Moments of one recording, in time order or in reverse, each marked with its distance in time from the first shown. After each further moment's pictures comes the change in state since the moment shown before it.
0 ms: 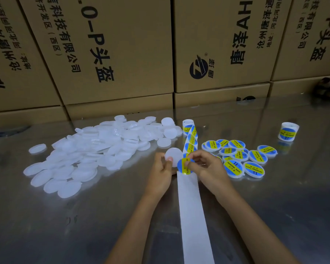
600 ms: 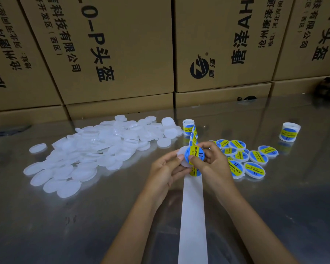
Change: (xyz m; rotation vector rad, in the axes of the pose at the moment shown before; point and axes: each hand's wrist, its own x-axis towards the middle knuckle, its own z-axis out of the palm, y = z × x) left_hand -0.013 0.024 0.001 -0.504 -0.246 -0.108; right_hand 0.000 -0.013 0.000 0.226 0.111 0.010
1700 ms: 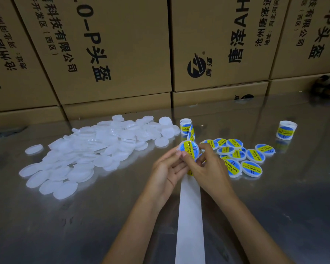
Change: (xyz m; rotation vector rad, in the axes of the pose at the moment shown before) left_hand 0.000 0.005 0.017 -0.327 0.025 -0.061; right_hand 0.005 0.025 -0.009 -0.714 0.095 -0.161
